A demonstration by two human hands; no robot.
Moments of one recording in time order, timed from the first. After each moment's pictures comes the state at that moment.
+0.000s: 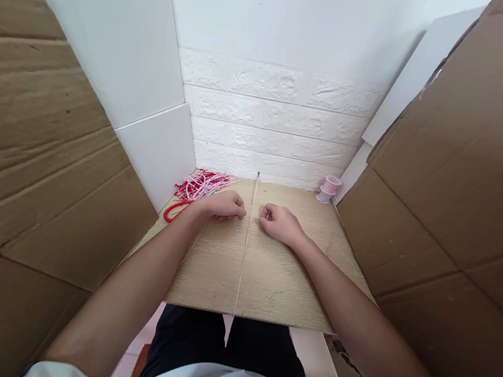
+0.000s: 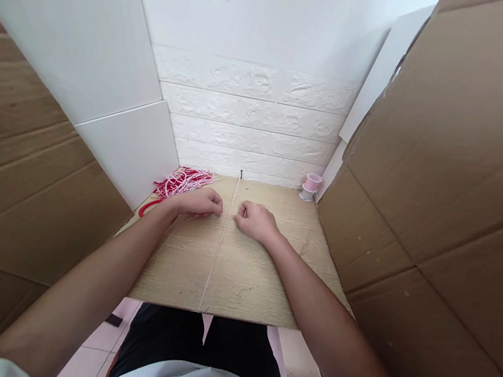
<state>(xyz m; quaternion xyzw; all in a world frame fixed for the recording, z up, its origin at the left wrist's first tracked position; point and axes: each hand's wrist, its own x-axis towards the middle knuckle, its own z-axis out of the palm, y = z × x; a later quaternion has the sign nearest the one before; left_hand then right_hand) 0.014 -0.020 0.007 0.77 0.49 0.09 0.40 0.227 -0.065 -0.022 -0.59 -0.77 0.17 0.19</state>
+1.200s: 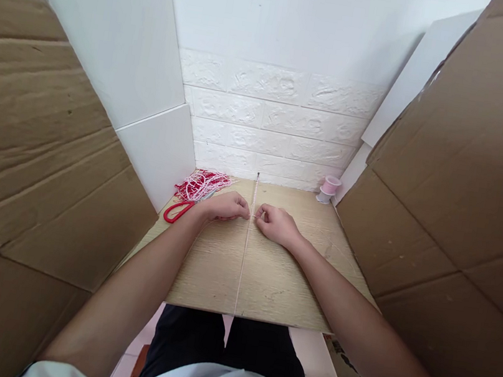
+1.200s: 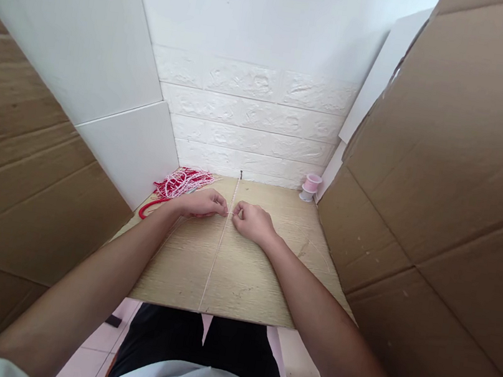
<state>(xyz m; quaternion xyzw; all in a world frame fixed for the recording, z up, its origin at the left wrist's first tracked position) 0.022 -0.025 0.007 0.75 0.48 0.12 0.44 0.221 -0.066 -0.024 -0.56 -0.79 0.16 0.19</state>
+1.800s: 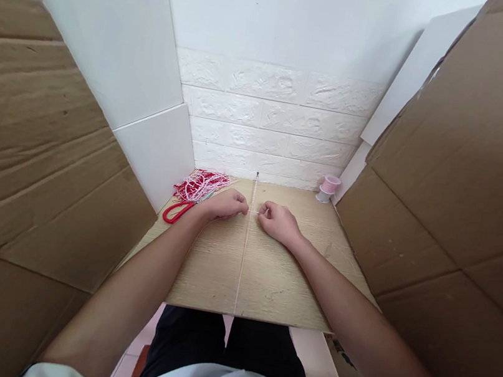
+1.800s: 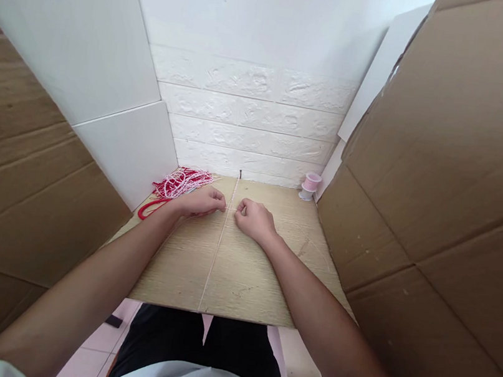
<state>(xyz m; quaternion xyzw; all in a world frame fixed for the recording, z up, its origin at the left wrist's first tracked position) 0.023 -0.026 0.007 0.75 0.51 0.15 0.39 0.222 -0.062 -0.027 -0.60 -0.75 0.16 0.22</state>
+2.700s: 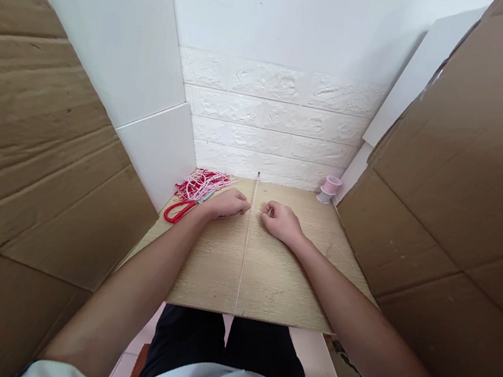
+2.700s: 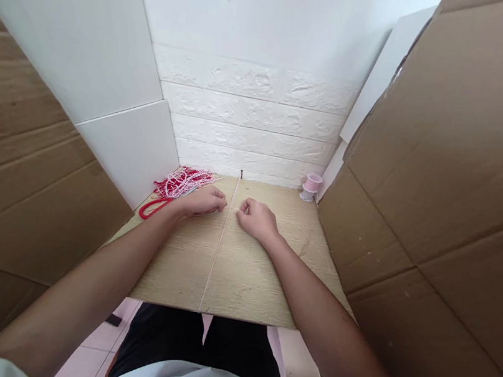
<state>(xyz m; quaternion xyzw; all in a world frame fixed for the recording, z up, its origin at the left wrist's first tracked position) 0.025 -0.019 -0.003 0.74 0.53 0.18 0.37 0.224 -0.061 -0.025 -0.61 -0.73 0.17 0.23</state>
